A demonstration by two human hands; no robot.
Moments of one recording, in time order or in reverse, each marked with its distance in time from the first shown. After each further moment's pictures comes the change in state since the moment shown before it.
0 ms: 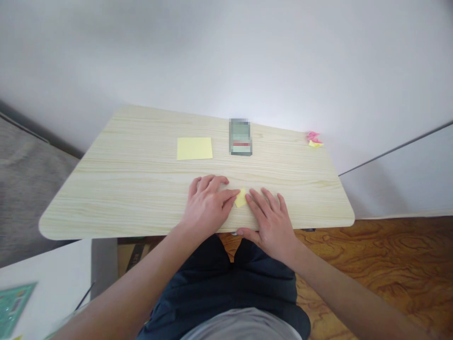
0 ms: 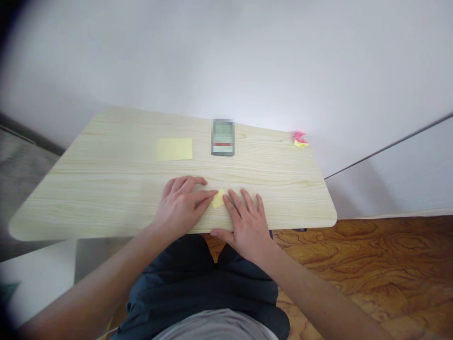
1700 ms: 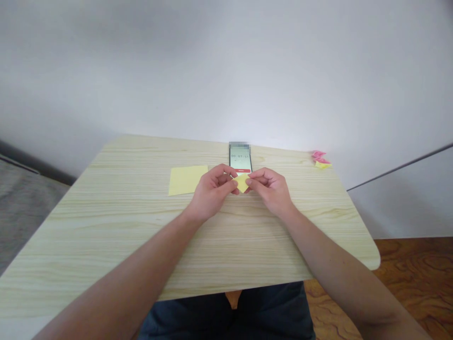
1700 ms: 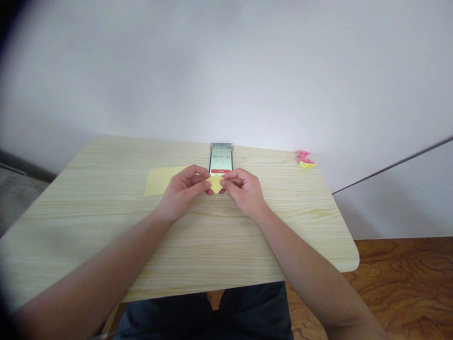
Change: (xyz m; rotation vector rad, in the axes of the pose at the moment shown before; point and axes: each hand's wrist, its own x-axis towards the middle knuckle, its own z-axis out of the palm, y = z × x) left_hand 0.122 -0.047 0.016 -1.205 0.006 -0.243; right_hand 0.167 0.069 0.008 1.275 0.205 0.319
